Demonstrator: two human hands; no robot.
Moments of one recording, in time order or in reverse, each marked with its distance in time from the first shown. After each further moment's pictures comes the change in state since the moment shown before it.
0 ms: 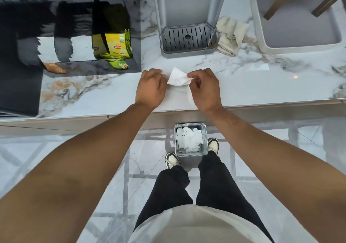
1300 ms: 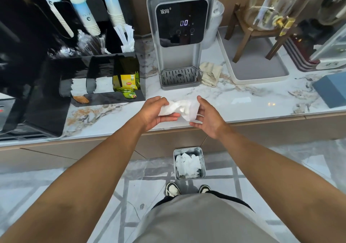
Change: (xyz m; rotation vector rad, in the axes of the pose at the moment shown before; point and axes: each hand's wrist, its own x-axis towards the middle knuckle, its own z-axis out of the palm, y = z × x) left_hand -0.041 0.076 -0.078 -1.204 -0.365 -0.585; right_hand -0.043 -0.025 -0.068 0.934 -0.303 0.713
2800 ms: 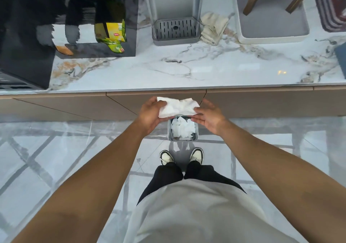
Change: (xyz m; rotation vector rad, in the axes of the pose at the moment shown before) left_hand -0.040 -0.137 0.030 -0.125 0.236 -0.076; right_hand -0.034 0.084 -0.073 -0.005 0.077 0.261
